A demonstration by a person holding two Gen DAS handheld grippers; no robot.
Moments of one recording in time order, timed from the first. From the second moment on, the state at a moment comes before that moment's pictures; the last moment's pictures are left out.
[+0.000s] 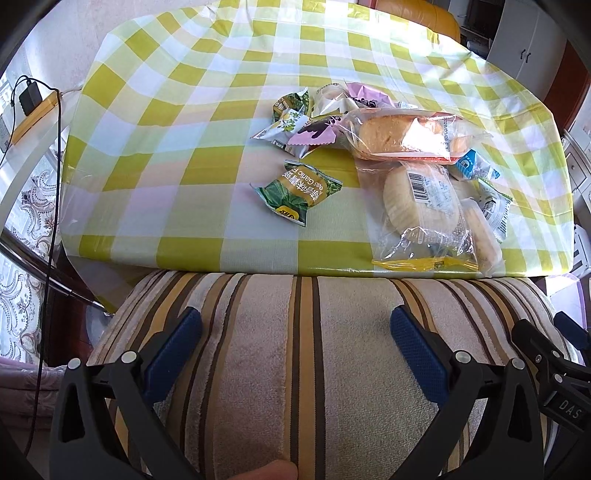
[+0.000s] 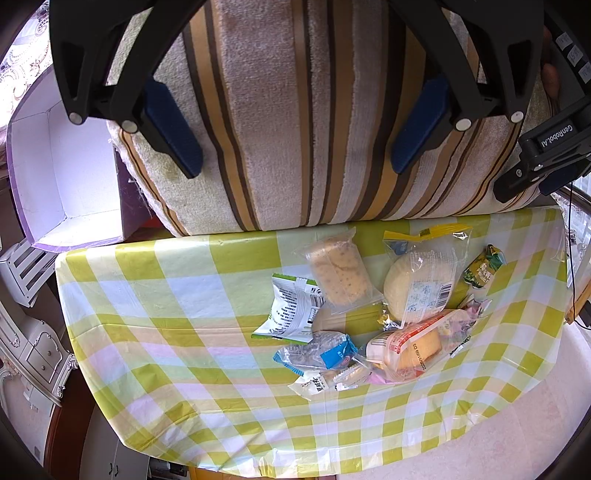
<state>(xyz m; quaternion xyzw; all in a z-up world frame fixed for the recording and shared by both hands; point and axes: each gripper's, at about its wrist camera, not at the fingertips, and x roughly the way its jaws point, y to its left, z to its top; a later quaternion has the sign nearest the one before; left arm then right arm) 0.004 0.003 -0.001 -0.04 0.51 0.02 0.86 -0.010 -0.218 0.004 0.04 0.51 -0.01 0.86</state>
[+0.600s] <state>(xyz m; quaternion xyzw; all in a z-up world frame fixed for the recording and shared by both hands) 0.004 0.003 -0.002 -0.04 0.51 0.02 0.86 -0.011 -0.219 0.004 0.04 0.51 -0.01 0.86</state>
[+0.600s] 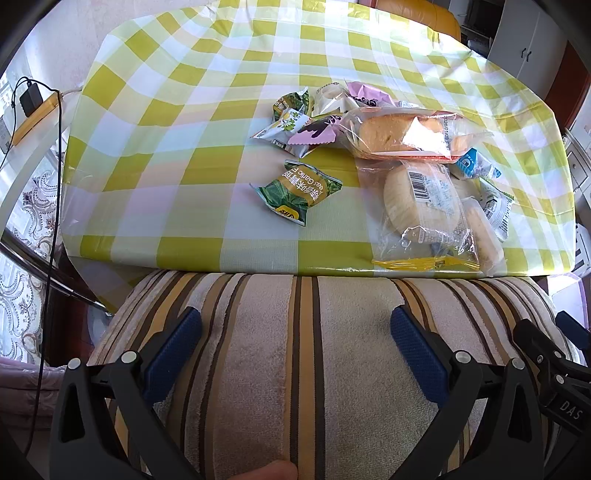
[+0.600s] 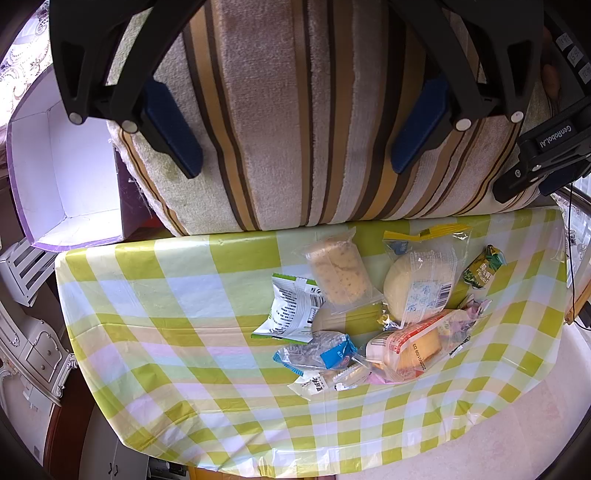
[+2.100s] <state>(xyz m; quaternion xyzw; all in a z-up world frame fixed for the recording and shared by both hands) 0.005 -0.007 -0.002 -0.01 0.51 0.05 0.86 -0.017 -0.220 0.002 0.04 0.50 -0.01 0.87</state>
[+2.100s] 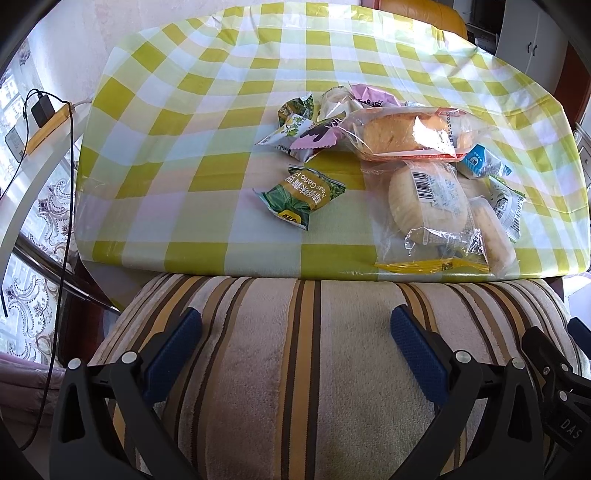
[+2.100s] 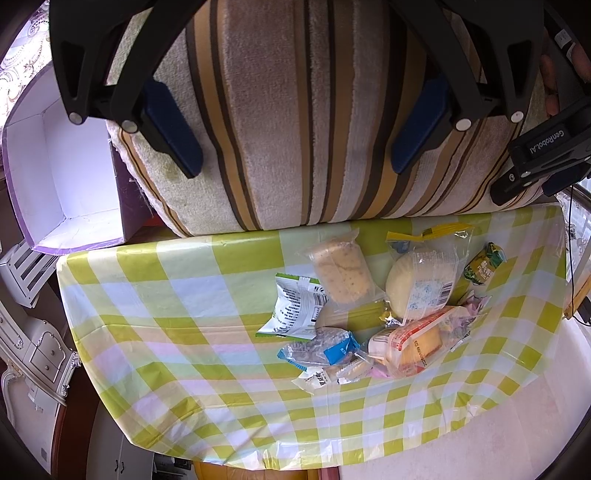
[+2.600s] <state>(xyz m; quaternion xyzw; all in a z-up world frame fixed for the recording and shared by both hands) 0.006 -0.007 -0.002 -0.02 0.50 0.05 0.86 -0.012 -0.218 0.001 0.03 0.51 -0.01 0.86</state>
